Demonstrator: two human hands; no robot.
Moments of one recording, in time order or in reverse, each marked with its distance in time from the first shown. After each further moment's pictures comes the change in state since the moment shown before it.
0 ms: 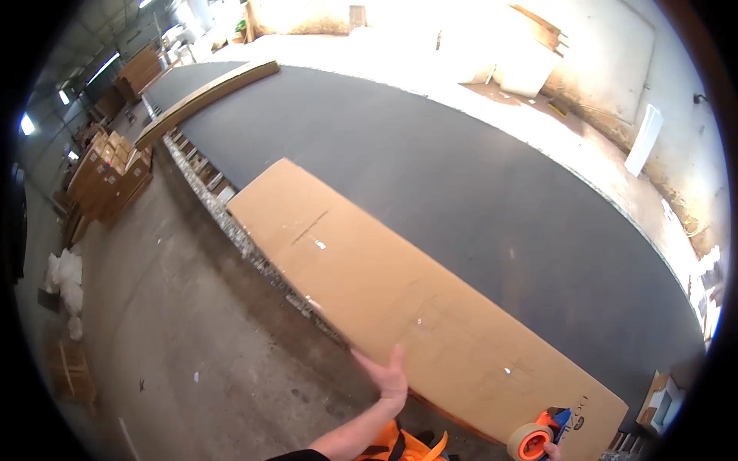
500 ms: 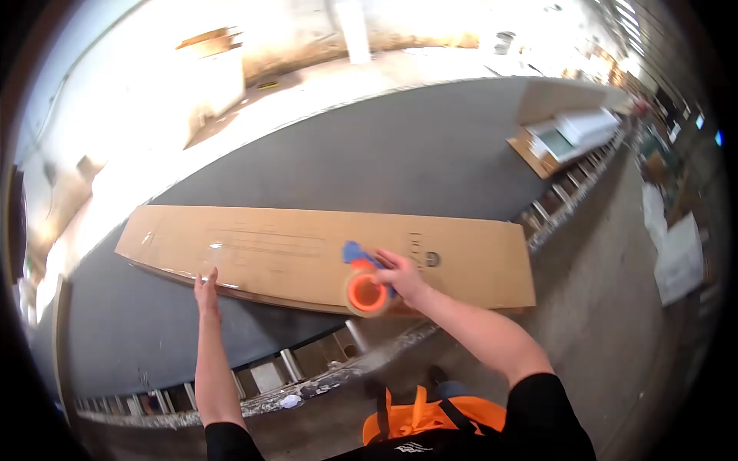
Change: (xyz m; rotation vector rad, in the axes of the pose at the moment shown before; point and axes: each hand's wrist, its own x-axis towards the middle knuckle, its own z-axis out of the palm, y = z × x) left_hand 0.162 0.137 0.209 0.015 -1.042 0.173; right_hand 0.083 0.001 0.060 -0.115 -0.077 -0.070
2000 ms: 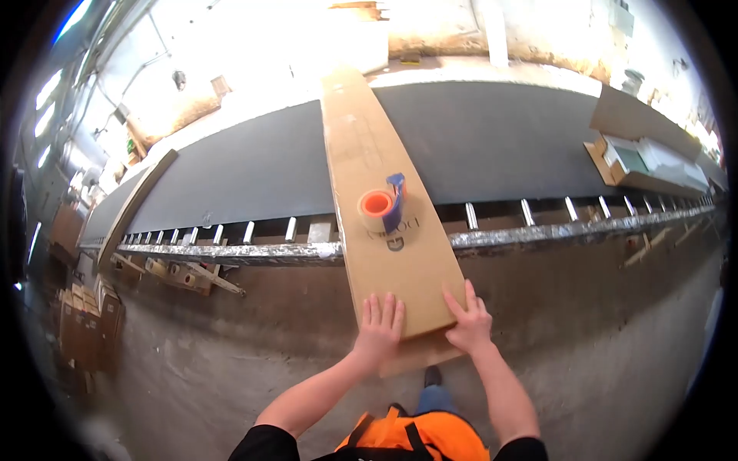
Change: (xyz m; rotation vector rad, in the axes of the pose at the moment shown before) left_hand -0.575 -0.102 0.041 1.465 -0.346 0.937; right_hand -0.340 0.143 -0.101 -1.326 -0.055 -0.866
